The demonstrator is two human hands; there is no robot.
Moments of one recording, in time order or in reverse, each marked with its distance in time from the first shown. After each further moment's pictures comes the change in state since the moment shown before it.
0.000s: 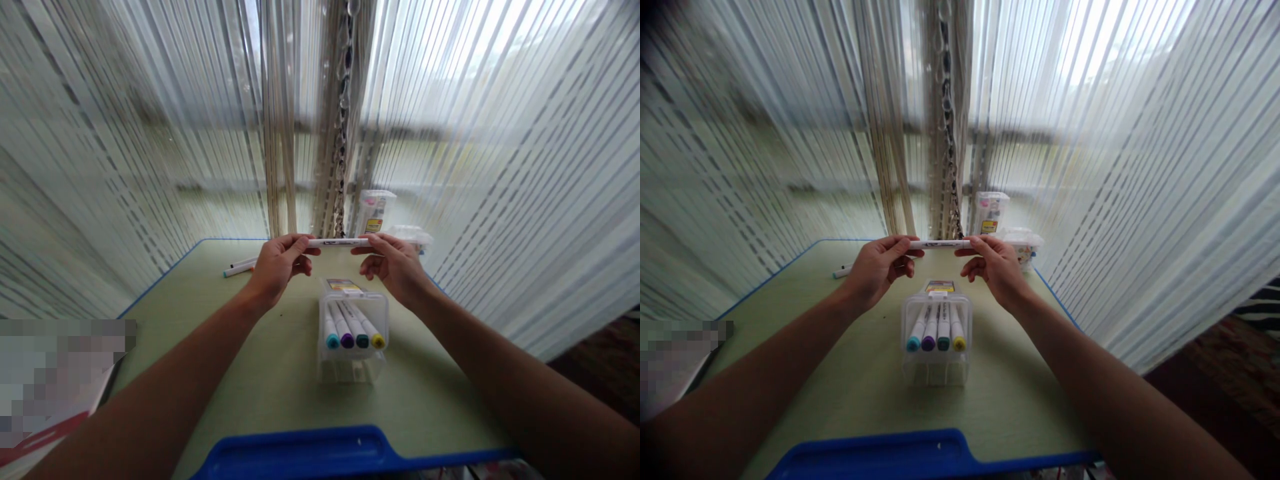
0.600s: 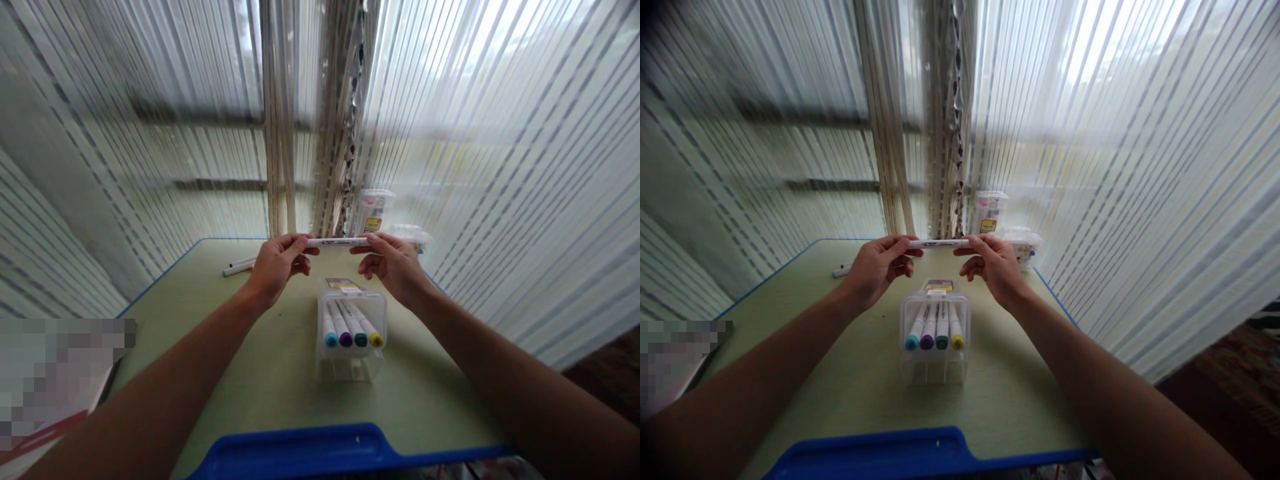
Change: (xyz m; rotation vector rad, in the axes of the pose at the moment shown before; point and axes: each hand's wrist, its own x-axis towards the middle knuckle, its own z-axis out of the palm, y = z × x) left_hand 0.000 0.000 0.000 0.006 -0.003 0.001; right_hand 0.000 -0.001 0.001 -0.010 0.003 0.000
